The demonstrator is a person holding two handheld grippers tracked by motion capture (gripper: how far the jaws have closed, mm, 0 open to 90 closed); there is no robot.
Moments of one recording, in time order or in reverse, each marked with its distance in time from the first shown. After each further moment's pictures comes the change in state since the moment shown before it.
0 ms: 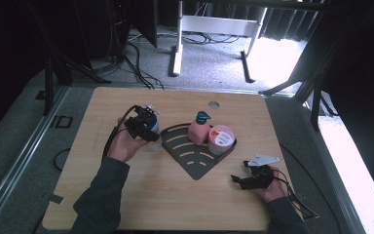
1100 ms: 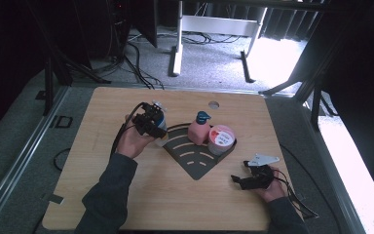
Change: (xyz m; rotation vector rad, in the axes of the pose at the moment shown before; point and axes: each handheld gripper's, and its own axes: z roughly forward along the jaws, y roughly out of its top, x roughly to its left) left arm -0.007 0.018 0.009 -0.031 -0.003 0.008; right arm 0.000 0.000 0.000 0.000 0.000 0.000
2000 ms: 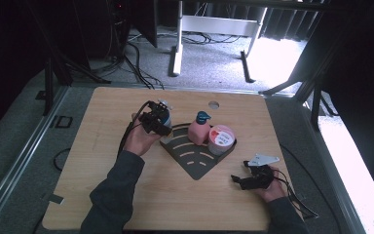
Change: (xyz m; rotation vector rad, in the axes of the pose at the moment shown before) left arm -0.006 0.014 0.014 -0.017 0.018 -0.004; right arm 0.000 0.000 0.000 0.001 0.000 0.001
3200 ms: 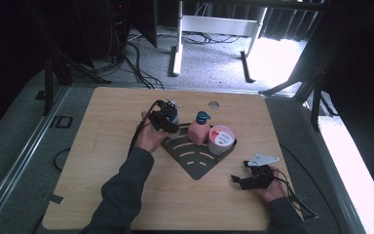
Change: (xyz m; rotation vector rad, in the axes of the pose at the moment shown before) left arm -0.009 0.017 0.028 -0.044 0.023 0.010; right arm 0.000 0.000 0.000 0.000 0.000 0.000
